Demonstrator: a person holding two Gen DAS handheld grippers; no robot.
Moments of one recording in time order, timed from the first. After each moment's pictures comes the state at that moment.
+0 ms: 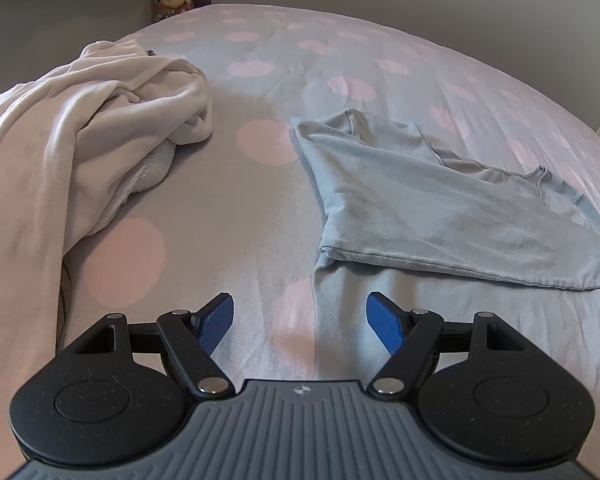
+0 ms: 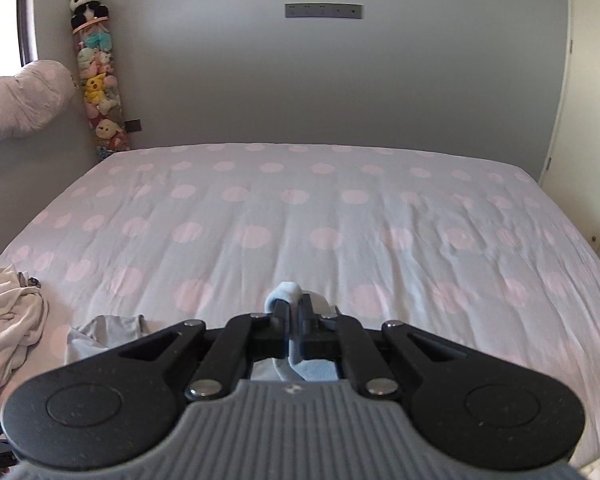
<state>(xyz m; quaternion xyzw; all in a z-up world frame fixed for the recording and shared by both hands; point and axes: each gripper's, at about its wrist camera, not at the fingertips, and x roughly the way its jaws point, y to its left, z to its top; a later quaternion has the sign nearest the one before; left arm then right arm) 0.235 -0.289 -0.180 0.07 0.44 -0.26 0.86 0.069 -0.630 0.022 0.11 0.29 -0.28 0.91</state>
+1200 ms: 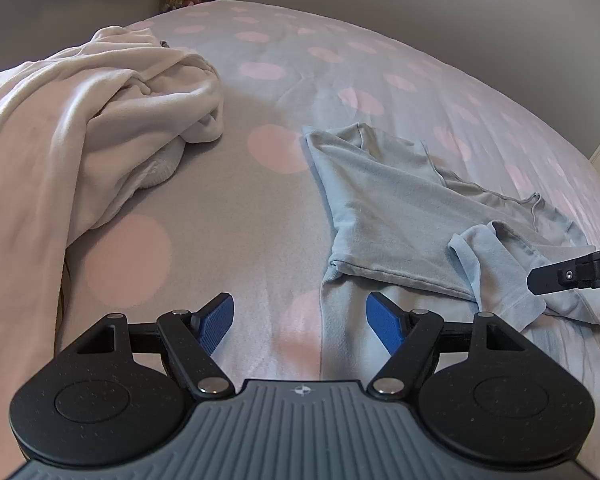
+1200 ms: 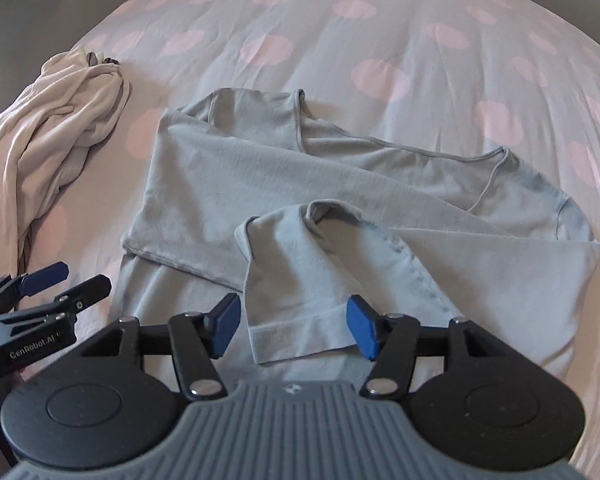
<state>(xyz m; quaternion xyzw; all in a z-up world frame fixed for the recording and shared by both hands) 0.247 -0.274 -0.178 0.02 0.45 -0.27 0.85 0.191 -0.514 -0.138 0.12 0.54 -0.11 0.83</state>
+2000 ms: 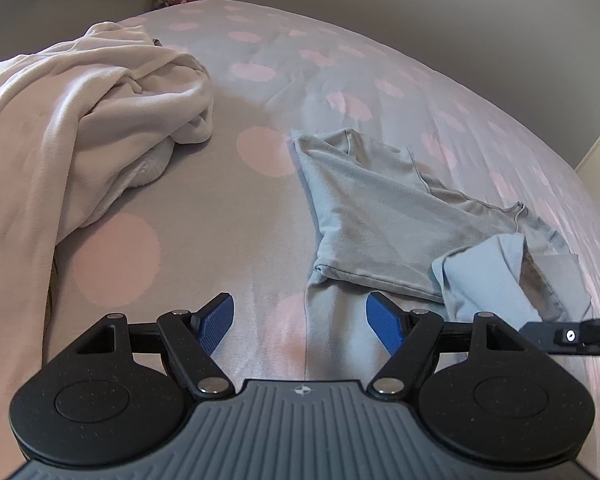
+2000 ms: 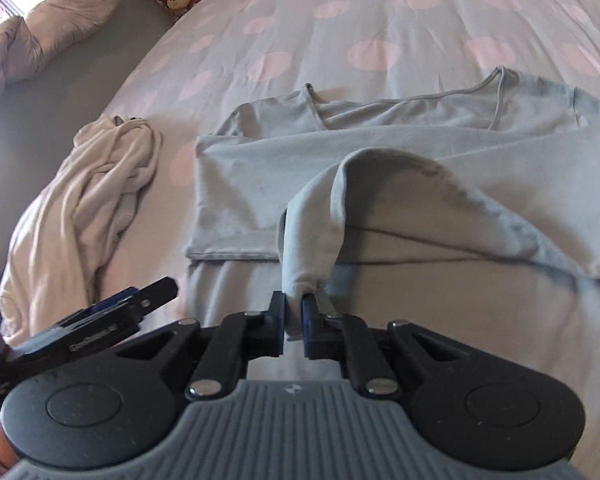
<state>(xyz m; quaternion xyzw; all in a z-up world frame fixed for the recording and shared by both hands) 0.248 -0.272 -0.175 0.00 0.45 -0.28 0.85 0.134 -0.495 -0.148 0.31 0.45 -0.10 0.83</state>
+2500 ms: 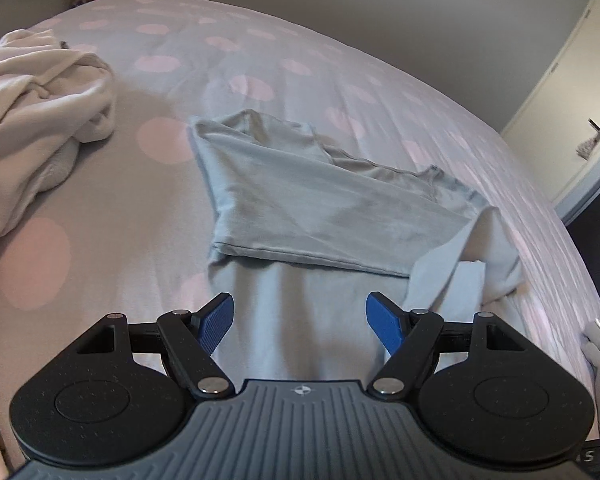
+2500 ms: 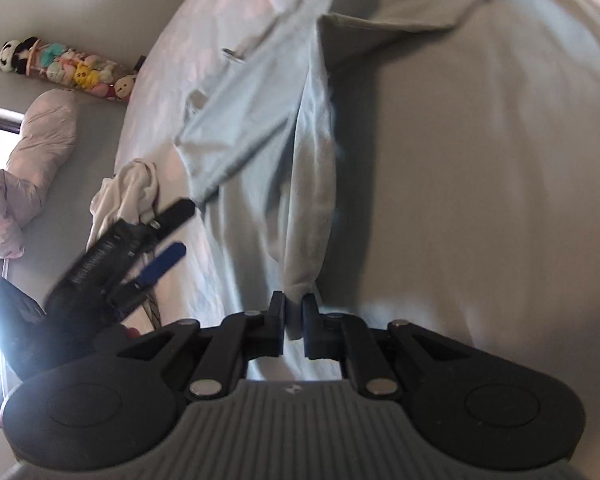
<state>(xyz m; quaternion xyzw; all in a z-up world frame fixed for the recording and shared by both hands) 0.224 -0.292 -0.167 0.01 0.45 -0.42 0.79 0.025 -0.444 -0.208 0.54 0.36 -0.15 0.74</state>
